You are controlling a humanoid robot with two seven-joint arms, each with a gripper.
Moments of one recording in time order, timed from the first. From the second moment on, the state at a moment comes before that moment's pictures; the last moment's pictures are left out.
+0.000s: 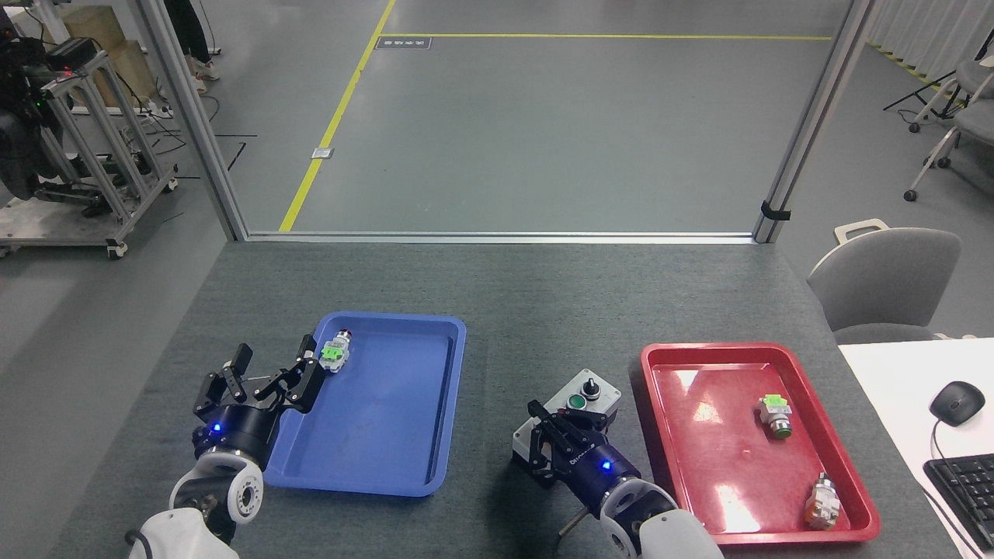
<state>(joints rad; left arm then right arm) -0.25 0.15 0.03 -1.33 -1.14 -0.09 0.03 -0.36 0.03 0.34 -0.94 1.50 -0.29 -0.12</state>
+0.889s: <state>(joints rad) -0.20 0.15 0.03 -1.27 -1.15 -0.09 0.04 -0.43 0.00 -0.07 -1.00 1.38 -0.19 -0.10</state>
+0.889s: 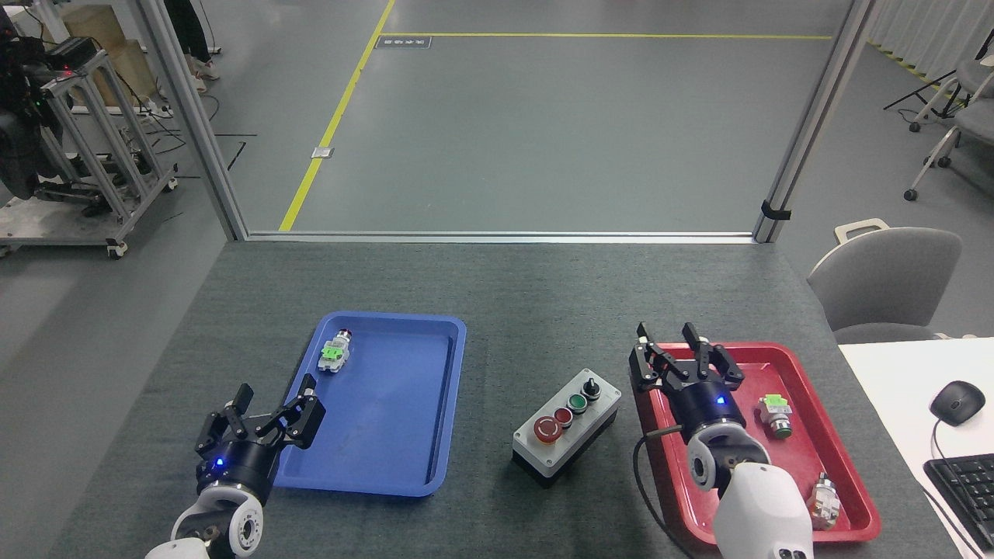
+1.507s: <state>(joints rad) -0.20 0.14 0.02 -1.25 -1.13 -0.09 0.07 -0.22 0.01 -0.12 -1.22 1.38 -0.16 -0.12</state>
